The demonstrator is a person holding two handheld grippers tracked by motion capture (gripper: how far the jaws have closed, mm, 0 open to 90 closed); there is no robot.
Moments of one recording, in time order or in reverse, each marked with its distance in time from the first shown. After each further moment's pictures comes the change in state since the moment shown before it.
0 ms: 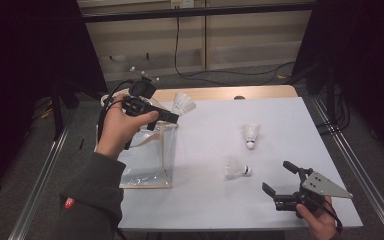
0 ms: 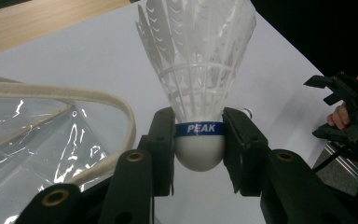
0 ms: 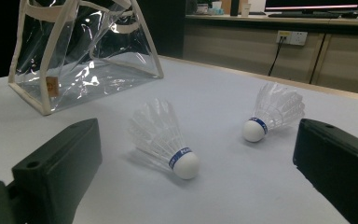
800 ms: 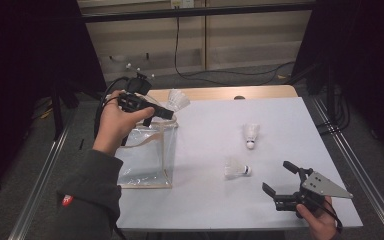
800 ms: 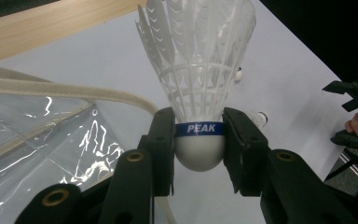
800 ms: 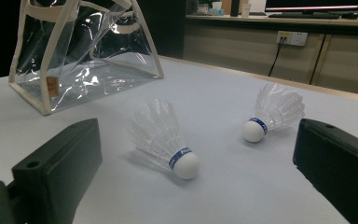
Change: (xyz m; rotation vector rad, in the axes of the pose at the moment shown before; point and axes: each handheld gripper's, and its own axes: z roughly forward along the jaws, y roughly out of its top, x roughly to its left) left arm 0.013 0.003 -0.004 -0.002 0.048 -0.019; right arm 0.000 0.000 0.000 -0.002 0.001 -0.004
